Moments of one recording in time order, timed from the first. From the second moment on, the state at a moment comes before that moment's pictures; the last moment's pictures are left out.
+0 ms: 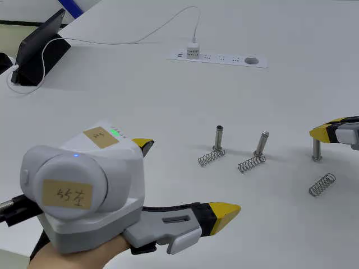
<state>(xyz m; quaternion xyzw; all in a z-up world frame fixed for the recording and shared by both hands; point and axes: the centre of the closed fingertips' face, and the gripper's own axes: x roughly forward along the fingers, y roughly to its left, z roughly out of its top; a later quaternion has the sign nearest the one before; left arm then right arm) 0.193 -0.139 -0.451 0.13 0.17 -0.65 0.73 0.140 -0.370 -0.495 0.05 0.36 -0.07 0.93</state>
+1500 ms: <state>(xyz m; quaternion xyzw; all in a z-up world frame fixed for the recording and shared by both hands) 0.197 -0.137 -0.455 0.15 0.16 -0.64 0.74 0.121 -0.367 -0.495 0.03 0.38 -0.08 0.92</state>
